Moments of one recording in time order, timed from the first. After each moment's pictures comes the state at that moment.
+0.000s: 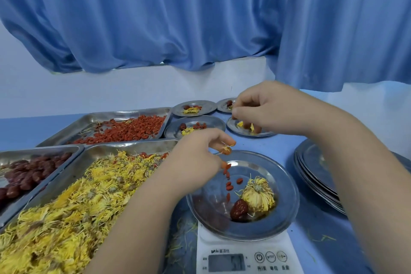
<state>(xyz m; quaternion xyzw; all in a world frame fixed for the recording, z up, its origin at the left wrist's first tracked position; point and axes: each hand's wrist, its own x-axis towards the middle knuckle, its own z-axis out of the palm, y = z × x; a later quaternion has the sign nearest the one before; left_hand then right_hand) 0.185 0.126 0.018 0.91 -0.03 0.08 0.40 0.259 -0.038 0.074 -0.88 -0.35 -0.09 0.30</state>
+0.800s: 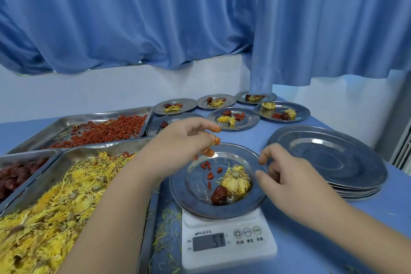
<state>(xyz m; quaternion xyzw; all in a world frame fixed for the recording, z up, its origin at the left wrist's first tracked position) 0.175 0.125 0.033 0.87 -0.09 0.02 0.49 0.177 -0.100 -0.034 -0.92 -0.21 -0.14 0.31</state>
